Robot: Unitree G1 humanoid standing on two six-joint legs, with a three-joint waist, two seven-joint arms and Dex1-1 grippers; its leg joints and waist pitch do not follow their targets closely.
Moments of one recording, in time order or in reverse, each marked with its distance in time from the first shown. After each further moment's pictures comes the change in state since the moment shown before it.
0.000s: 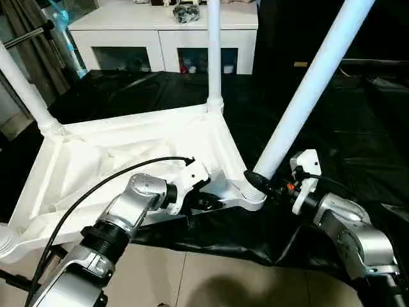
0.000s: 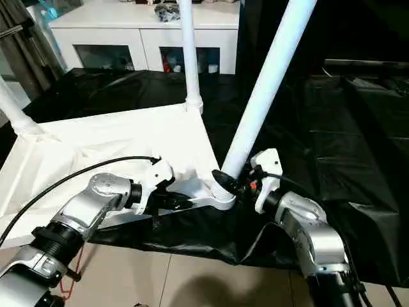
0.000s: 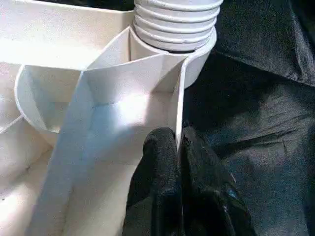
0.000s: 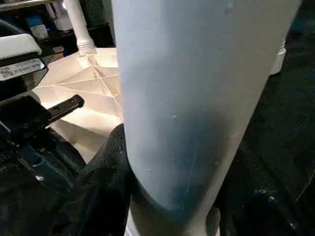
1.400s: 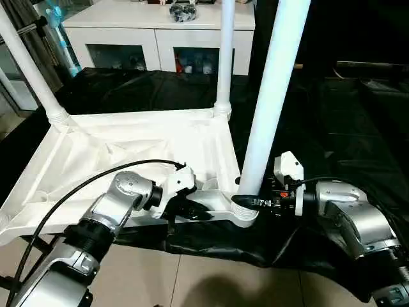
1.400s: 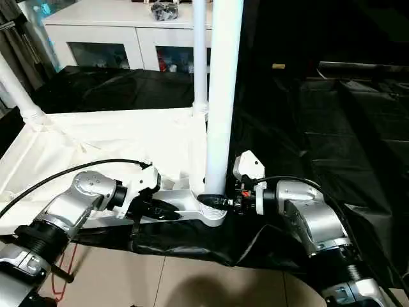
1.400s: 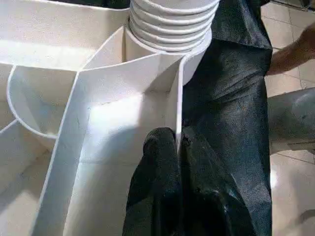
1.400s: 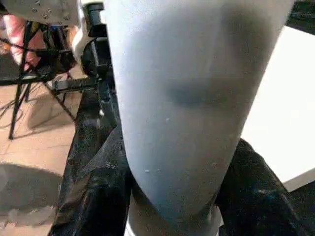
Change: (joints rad) left arm -0.011 0.086 -0.008 0.054 0.003 -0.108 -0.215; right arm -0.172 -0.099 0.157 0.187 -0.070 -0.092 0.410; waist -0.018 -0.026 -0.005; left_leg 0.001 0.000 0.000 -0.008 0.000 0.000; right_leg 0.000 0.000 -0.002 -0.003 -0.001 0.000
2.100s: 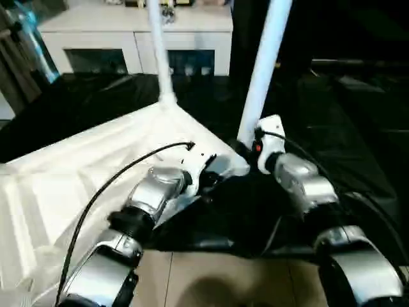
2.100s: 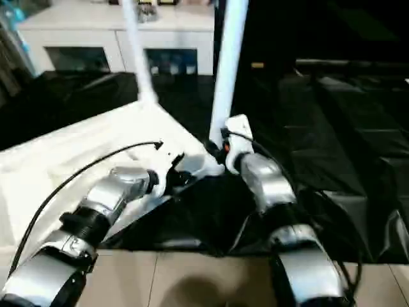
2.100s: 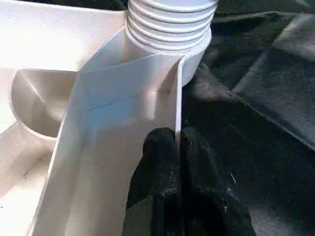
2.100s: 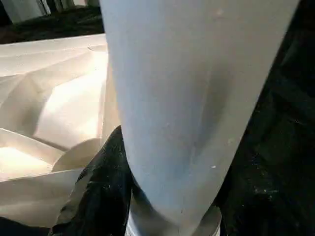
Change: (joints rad) left arm -0.113 -0.273 0.148 0.094 0.038 0.310 0.619; right arm -0.363 0.301 -0.146 0.563 -0.128 -0.037 -0.696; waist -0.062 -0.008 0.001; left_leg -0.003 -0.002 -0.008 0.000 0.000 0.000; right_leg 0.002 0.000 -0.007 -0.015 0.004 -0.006
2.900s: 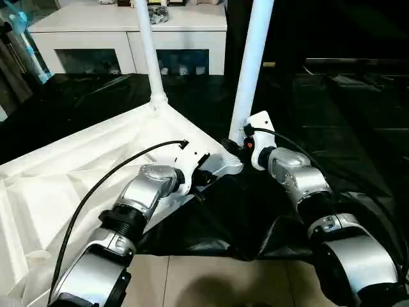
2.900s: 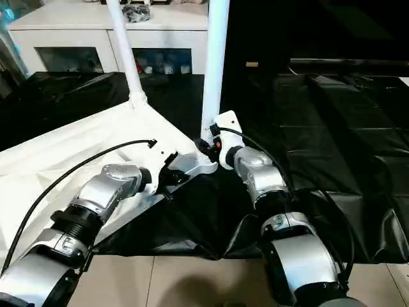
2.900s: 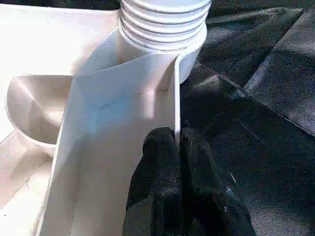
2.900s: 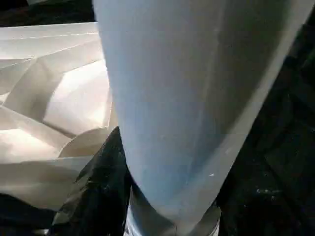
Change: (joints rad) left arm 0.001 0.053 -0.005 -0.013 0.005 -0.001 -0.070; right arm -0.076 0.009 -0.002 0.101 -0.070 -0.009 0.110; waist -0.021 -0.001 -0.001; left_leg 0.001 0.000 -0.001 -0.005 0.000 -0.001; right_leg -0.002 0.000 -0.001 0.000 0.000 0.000
